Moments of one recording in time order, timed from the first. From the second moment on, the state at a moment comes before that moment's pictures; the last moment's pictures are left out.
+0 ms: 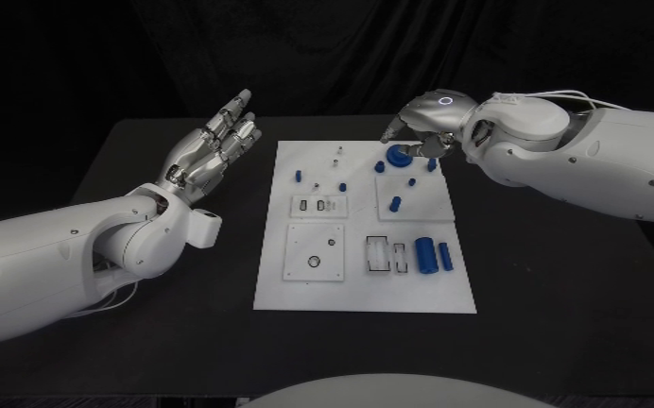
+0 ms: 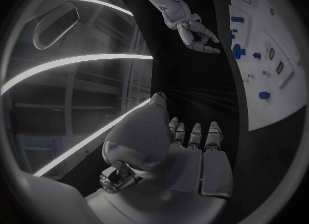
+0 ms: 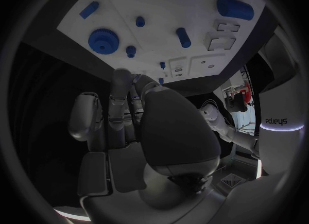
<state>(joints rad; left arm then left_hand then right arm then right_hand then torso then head) 1.25 -1.00 -0.21 1.61 -0.13 -0.18 0.68 1.39 0.24 -0.24 0.29 0.48 0.13 -0.13 0.02 0.02 0.00 -0.16 0.01 0.00 0.00 0.03 0.00 0.00 0.17 0.01 0.14 0.00 0.00 1.47 -0.80 -0.25 1.43 -1.75 -0.24 0.02 1.51 -0.12 0.26 0.13 0.46 0.87 0.02 0.07 0.10 0.88 0.07 0.13 0.07 1.42 -0.04 0.85 0.52 0.09 1.35 0.07 1.34 1.17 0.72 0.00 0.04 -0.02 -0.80</state>
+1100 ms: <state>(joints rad) 1.25 -1.00 -0.21 1.61 -0.13 -0.16 0.68 1.41 0.24 -0.23 0.29 0.53 0.13 -0.12 0.02 0.02 0.00 -0.14 0.01 0.00 0.00 0.03 0.00 0.00 0.17 0.01 0.14 0.00 0.00 1.46 -0.78 -0.25 1.40 -1.79 -0.21 0.01 1.45 -0.14 0.27 0.19 0.46 0.85 0.03 0.07 0.10 0.92 0.08 0.09 0.07 1.41 -0.04 0.96 0.64 0.09 1.36 0.08 1.37 1.25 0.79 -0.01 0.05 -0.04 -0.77</state>
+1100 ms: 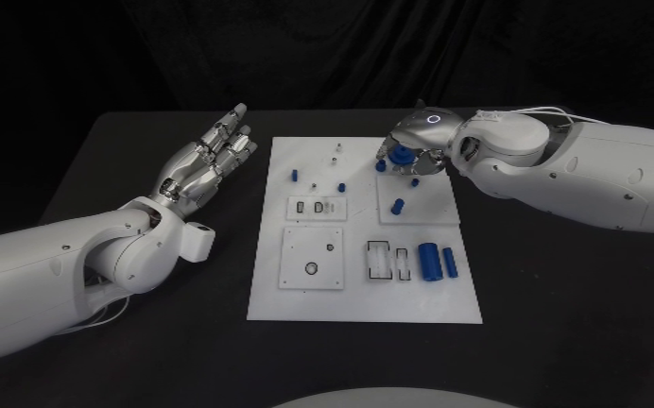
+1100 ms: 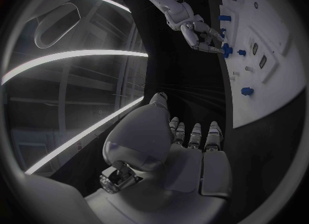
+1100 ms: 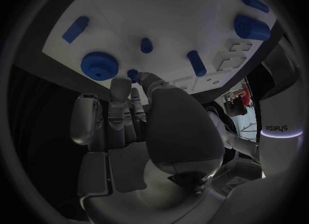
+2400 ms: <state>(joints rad) 1.25 -0.99 -0.21 1.58 -0.14 -0.14 0.68 1.45 0.24 -0.21 0.28 0.59 0.14 -0.11 0.02 0.02 0.00 -0.13 0.01 0.00 0.00 0.03 0.00 0.00 0.17 0.01 0.14 0.00 0.00 1.44 -0.72 -0.25 1.32 -1.79 -0.24 0.03 1.44 -0.14 0.32 0.19 0.46 0.89 0.01 0.08 0.10 0.99 0.08 0.08 0.08 1.41 -0.03 1.01 0.70 0.08 1.37 0.08 1.39 1.28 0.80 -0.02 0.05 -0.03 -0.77</state>
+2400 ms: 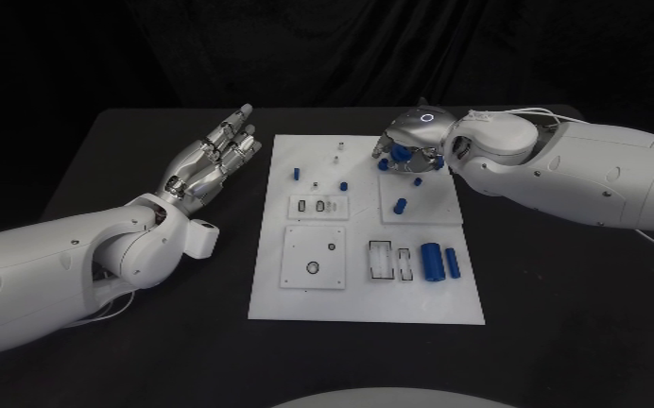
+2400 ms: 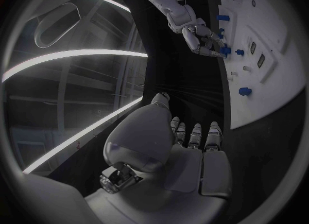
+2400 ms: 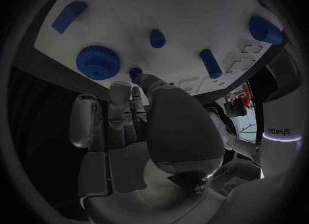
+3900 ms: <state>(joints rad) 1.25 -0.99 -0.21 1.57 -0.14 -0.13 0.68 1.46 0.24 -0.20 0.28 0.61 0.18 -0.07 0.03 0.03 0.00 -0.11 0.01 0.00 0.00 0.04 0.00 0.00 0.17 0.00 0.14 0.00 0.00 1.46 -0.68 -0.24 1.30 -1.77 -0.30 0.06 1.45 -0.14 0.40 0.16 0.46 1.09 0.07 0.16 0.17 1.21 0.03 0.07 0.07 1.43 -0.06 1.07 0.78 0.08 1.39 0.05 1.39 1.31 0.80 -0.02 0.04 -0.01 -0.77</state>
